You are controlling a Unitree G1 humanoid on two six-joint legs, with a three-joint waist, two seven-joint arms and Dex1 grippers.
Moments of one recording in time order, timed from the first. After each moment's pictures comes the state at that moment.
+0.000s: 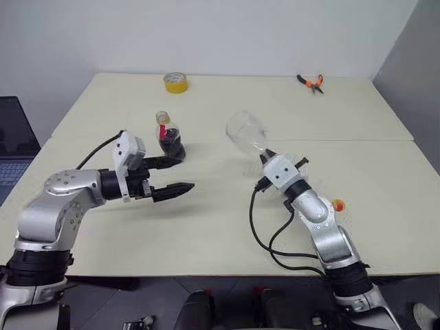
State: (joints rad) left arm -0.36 0.84 0.16 -0.12 -0.61 0.60 -1.11; right arm -0.34 -0.14 0.18 -0.06 -0.22 0.06 0.32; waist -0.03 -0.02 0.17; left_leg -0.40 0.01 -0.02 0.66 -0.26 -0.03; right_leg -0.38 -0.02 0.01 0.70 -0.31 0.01
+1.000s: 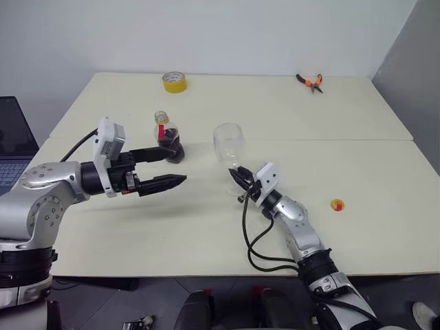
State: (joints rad) left arm -0.38 0.87 0.23 -0.15 -0.71 0.69 -1.15; right arm -0.44 -0.01 0.16 0.43 0.08 -0.27 0.54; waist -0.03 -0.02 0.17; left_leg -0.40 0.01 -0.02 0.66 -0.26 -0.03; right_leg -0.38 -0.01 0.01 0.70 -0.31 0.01
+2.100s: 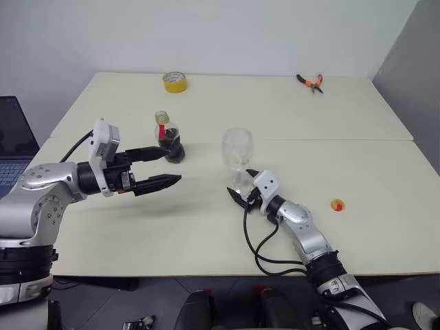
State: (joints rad) left arm -0.38 0.87 0.22 -0.07 -0.66 0.57 -1.19; right arm -0.42 -0.09 0.21 0.39 -0.05 -0.11 0.48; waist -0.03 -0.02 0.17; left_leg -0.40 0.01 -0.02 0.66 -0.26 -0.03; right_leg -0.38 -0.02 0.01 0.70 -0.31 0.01
